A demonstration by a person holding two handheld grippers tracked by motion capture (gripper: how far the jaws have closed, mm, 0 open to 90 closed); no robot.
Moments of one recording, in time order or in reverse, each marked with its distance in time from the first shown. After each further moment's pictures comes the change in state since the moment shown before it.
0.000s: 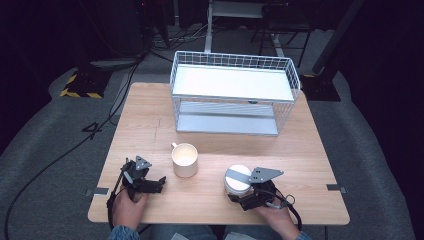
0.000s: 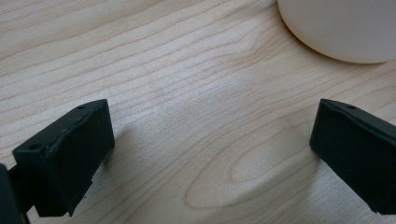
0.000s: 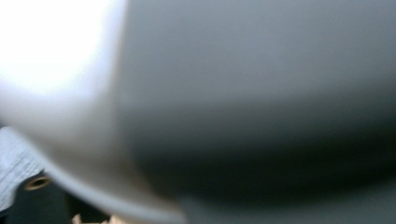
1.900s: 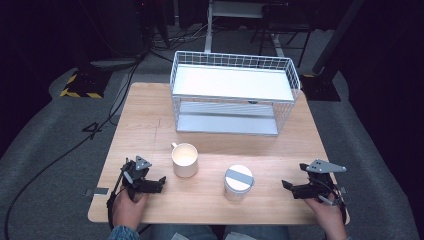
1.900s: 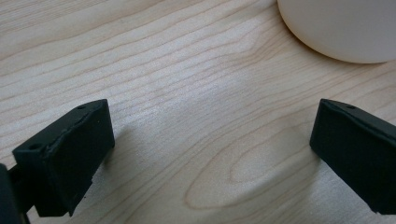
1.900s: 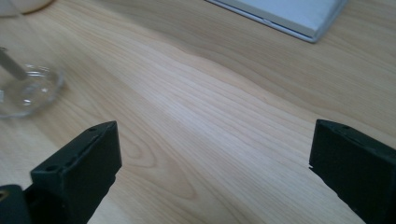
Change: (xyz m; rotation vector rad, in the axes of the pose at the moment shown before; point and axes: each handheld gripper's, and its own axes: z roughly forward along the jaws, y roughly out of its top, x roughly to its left) left arm 0.000 0.000 0.000 0.000 0.000 0.000; right arm -0.069 -0.044 -0.123 0.042 -0.359 0.180
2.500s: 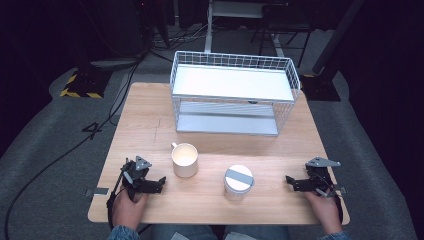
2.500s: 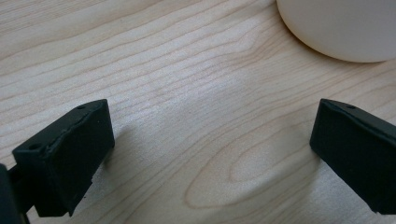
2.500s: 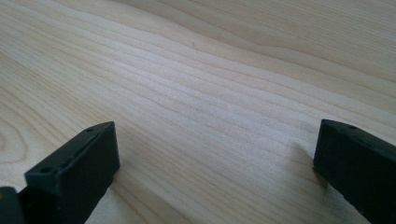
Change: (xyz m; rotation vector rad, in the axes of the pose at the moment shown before) left arm 0.000 0.000 0.000 -0.001 -0.002 0.001; right arm -0.043 -0.030 0.036 0.107 -0.130 0.113
